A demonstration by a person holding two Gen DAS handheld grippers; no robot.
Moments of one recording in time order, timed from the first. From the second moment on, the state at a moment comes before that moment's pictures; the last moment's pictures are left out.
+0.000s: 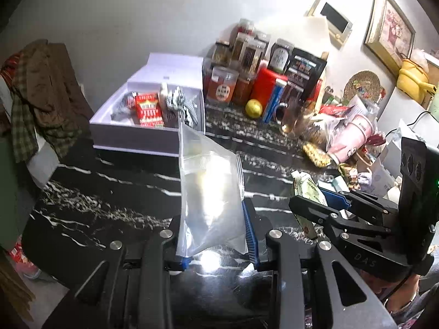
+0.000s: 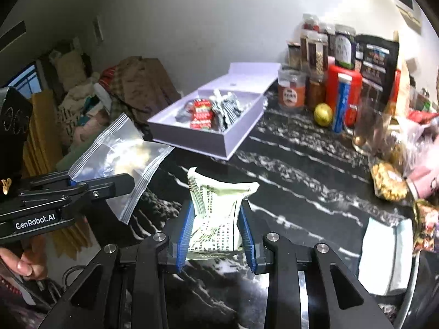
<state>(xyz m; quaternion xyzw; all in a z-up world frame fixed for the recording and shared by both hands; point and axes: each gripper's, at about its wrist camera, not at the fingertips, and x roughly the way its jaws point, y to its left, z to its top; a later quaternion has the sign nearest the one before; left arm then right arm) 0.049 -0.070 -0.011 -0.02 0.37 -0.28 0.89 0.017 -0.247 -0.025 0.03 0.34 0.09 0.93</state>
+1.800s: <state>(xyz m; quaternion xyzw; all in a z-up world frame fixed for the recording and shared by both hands) 0.318 -0.096 0.050 0.02 0.26 -0.24 0.94 0.296 -0.261 0.049 0.00 0.25 0.18 0.95</state>
